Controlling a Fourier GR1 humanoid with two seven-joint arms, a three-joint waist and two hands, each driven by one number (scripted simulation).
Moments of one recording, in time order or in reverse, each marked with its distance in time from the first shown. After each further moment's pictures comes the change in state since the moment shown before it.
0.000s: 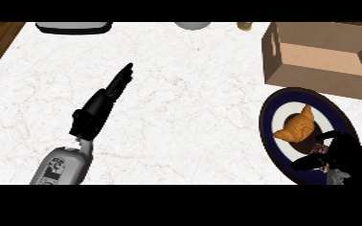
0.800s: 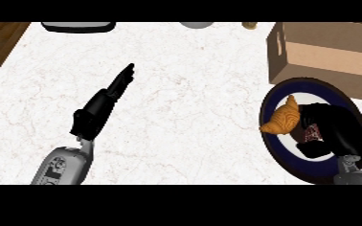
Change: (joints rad) left arm -0.001 -0.012 0.010 0.006 -0.009 -0.024 -0.006; right arm -0.104 -0.251 0.194 -0.023 -0.029 0.047 -0.648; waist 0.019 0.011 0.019
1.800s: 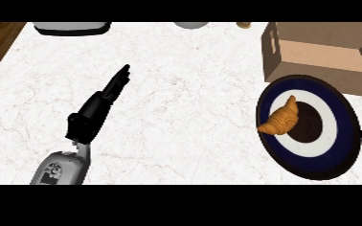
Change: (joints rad) left arm 0.035 -0.019 0.028 -0.046 -0.027 -0.004 0.021; right arm 0.069 -0.142 -0.420 -0.602 -0.464 0.236 -0.086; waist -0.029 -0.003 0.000
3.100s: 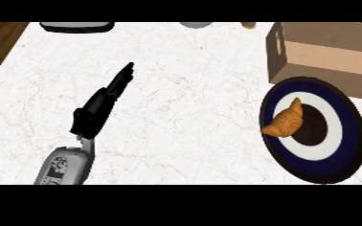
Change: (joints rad) left arm -0.033 -0.044 0.040 0.041 -0.039 -0.053 -0.015; right arm -0.619 -0.087 -0.018 0.721 0.077 -0.051 0.032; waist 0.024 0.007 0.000
